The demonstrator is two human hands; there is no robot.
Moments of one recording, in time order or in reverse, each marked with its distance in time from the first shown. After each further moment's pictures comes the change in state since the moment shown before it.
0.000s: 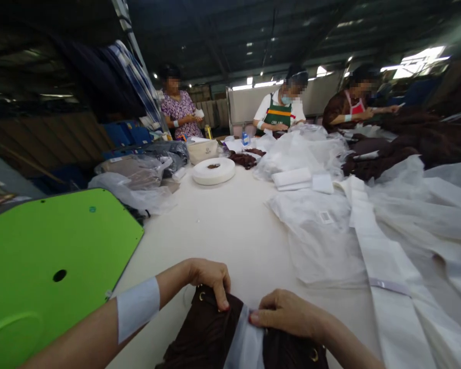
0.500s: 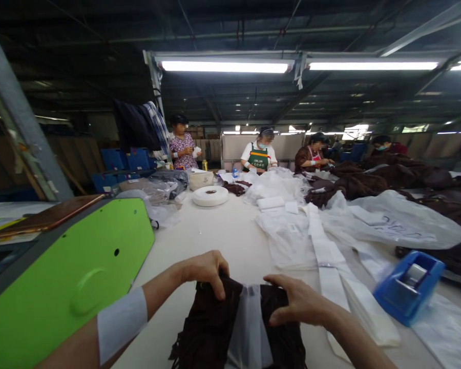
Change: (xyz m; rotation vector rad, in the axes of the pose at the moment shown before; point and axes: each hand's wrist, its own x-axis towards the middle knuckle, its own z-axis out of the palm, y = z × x) left_hand -0.119 0.004 0.079 0.262 0.491 0.367; right_hand -0.115 -0.032 0.035 -0.231 0.425 -0.057
